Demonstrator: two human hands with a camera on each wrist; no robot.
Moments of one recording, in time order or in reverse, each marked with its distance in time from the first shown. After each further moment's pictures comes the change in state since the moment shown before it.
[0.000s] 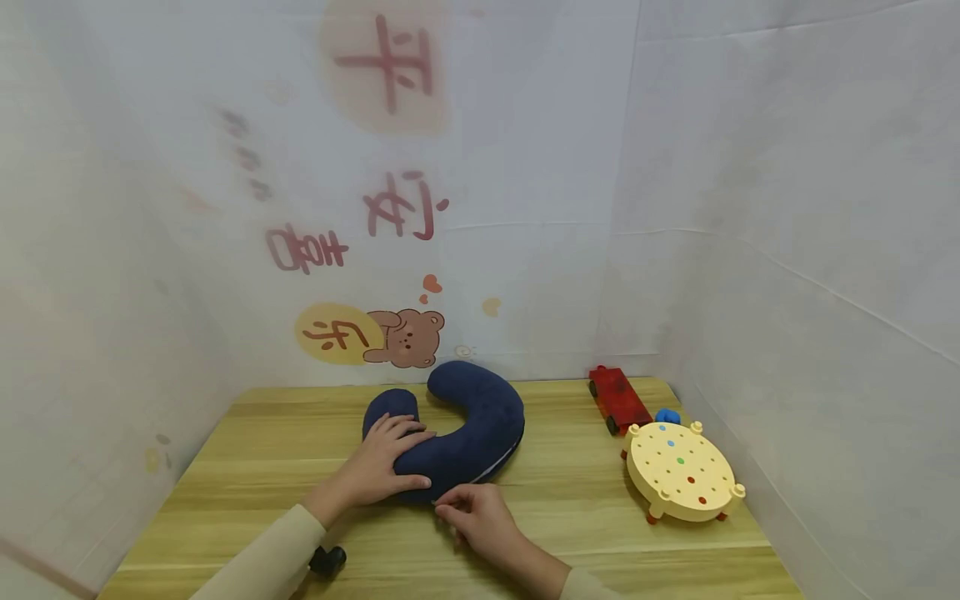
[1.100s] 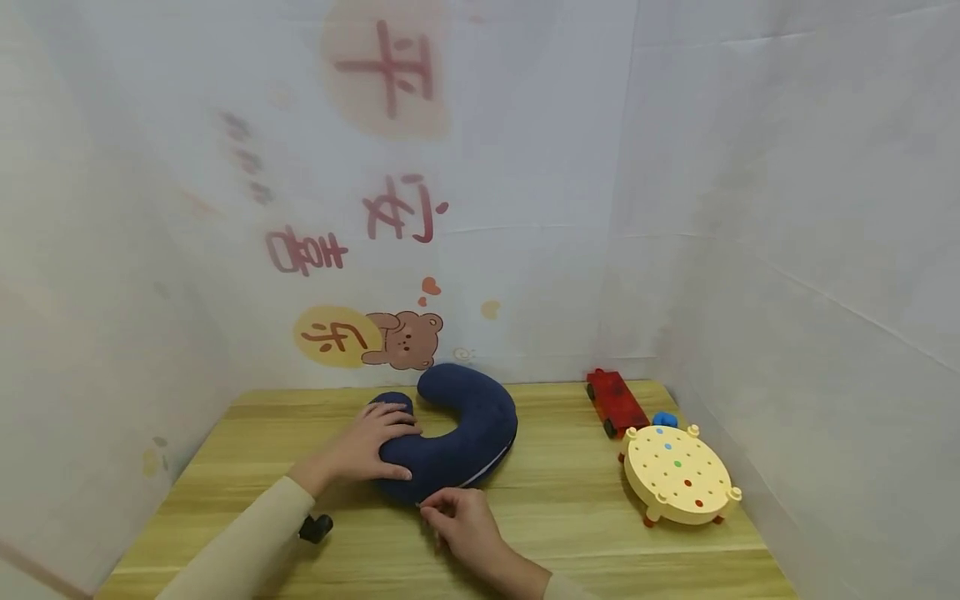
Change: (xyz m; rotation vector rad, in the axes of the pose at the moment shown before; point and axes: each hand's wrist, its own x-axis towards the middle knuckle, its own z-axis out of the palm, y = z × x) left_hand 0.010 -0.024 -0.031 0.079 -0.071 0.058; right_hand 0.004 -0.009 0.027 0.031 0.066 0.024
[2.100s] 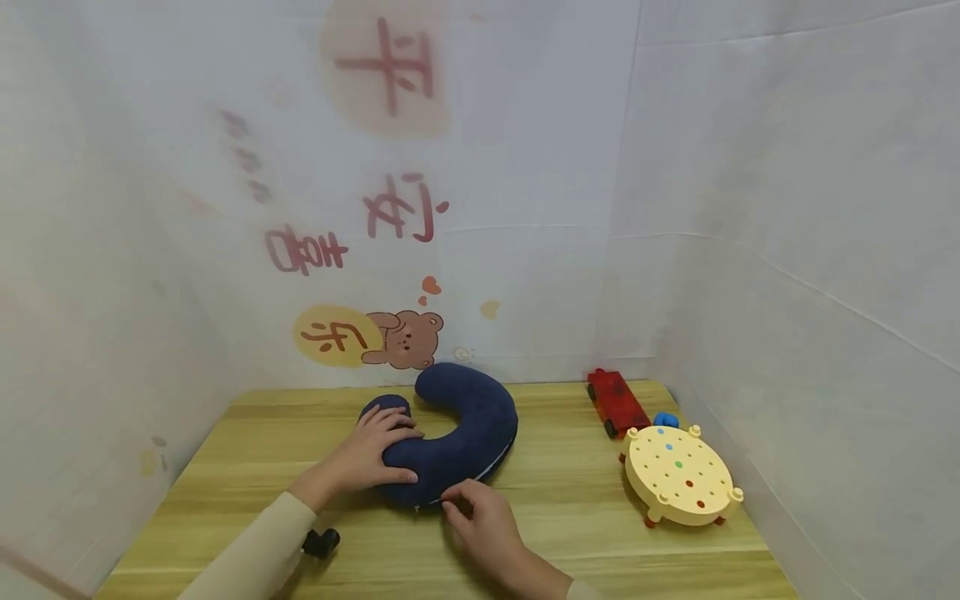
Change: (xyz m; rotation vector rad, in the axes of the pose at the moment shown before) left_hand -0.003 0.006 0.008 -0.085 0.019 -0.044; right_hand -0.009 0.004 -0.026 -0.374 0.134 -0.282
